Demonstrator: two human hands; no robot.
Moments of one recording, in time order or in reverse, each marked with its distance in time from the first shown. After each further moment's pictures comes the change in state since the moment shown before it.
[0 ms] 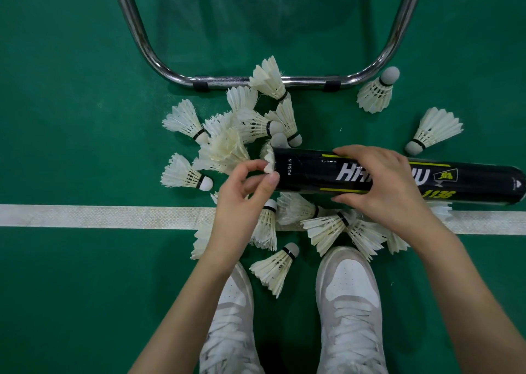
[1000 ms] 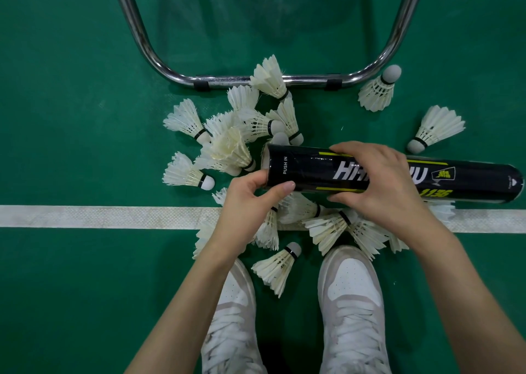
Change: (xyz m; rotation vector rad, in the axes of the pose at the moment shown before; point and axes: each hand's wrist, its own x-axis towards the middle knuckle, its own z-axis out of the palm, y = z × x) left_hand 0.009 0.001 0.001 0.065 -0.128 0.000; right_hand 0.002 -0.014 -0.001 -0.002 0.008 -0.001
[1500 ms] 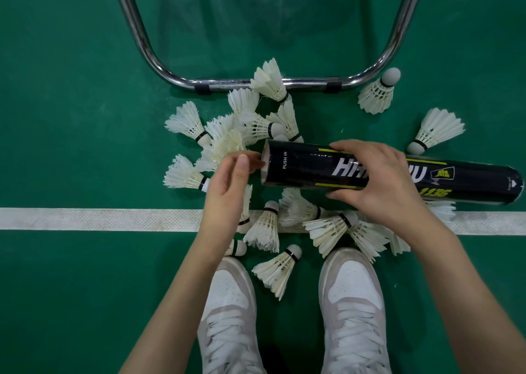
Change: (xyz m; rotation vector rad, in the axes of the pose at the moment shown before) left_hand 0.004 0.001 -0.017 0.078 0.176 0.132; right_hand 0.006 0.001 0.000 0.002 0.005 0.009
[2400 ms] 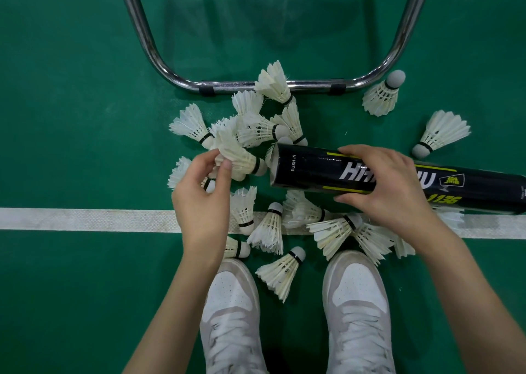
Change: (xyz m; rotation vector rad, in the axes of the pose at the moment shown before) left_hand -0.008 0.015 -0.014 0.189 0.405 -0.064; right_hand -0.003 0.005 0.003 -0.028 0.007 0.023
